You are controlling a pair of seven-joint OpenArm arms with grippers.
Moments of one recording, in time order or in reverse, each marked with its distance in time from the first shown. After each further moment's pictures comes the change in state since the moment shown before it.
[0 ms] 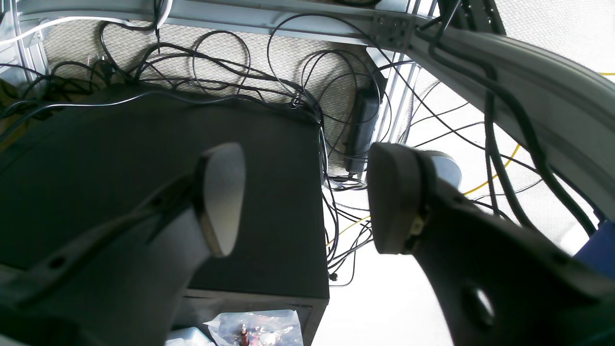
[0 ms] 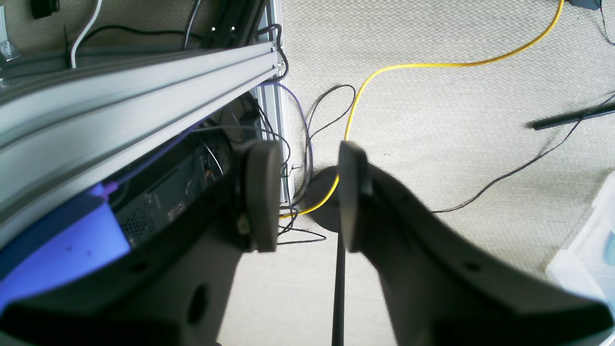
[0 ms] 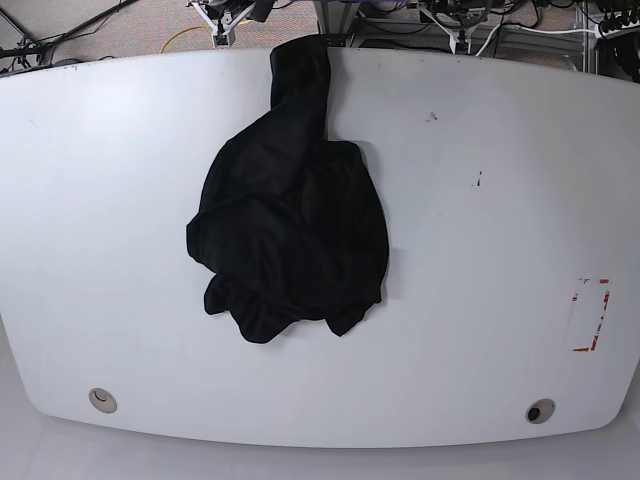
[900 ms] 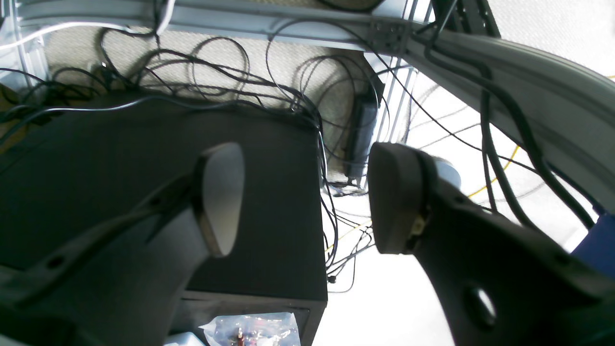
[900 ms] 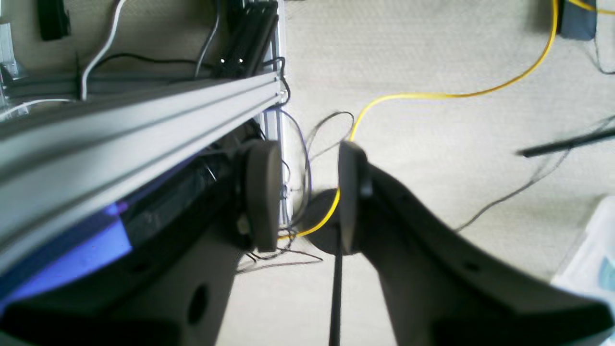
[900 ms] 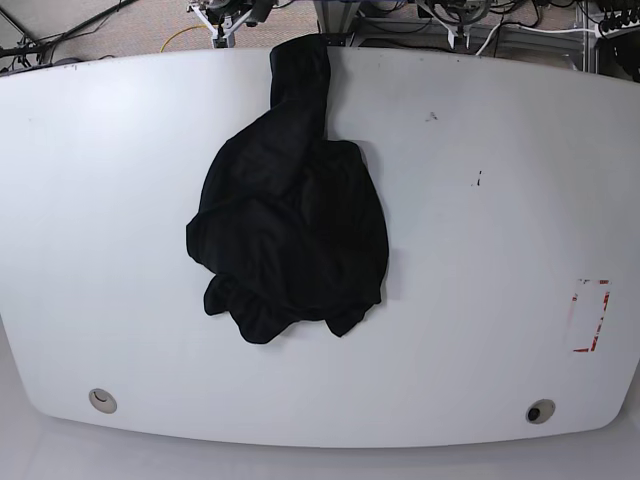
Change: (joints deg) left arm 5.5 1.1 0.0 8.1 -0.2 0.4 -0.3; right arm -2.8 -0.3 -0.2 5.5 0.0 0.0 1.9
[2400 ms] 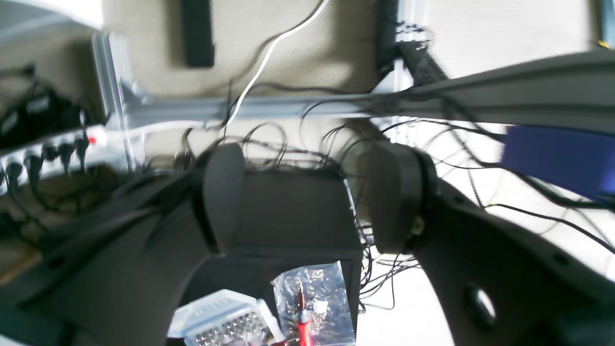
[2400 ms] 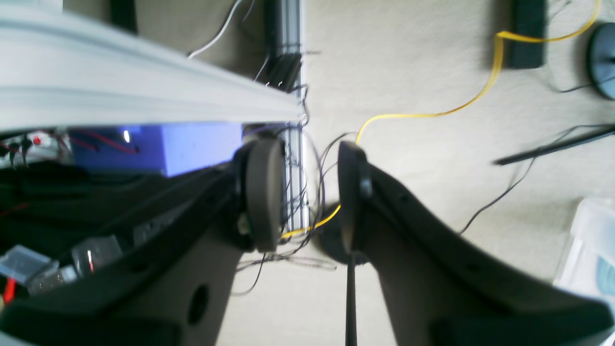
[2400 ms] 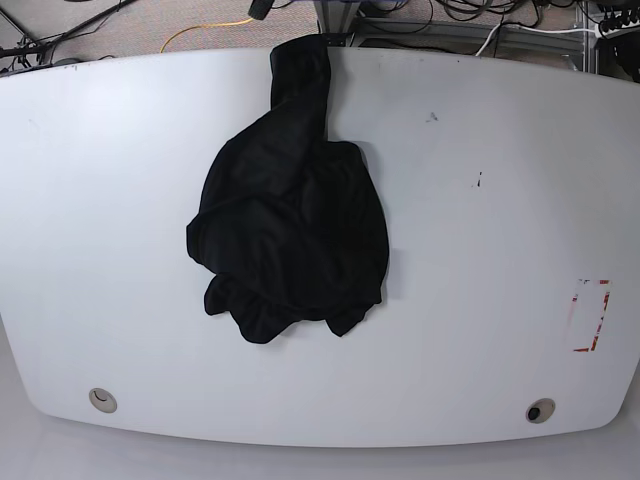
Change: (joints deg) left arm 46.7 -2.6 -4.1 68.4 -0.1 -0.9 0.5; right arm -50.9 -0.6 0.5 71.7 13.7 0.3 -7.6
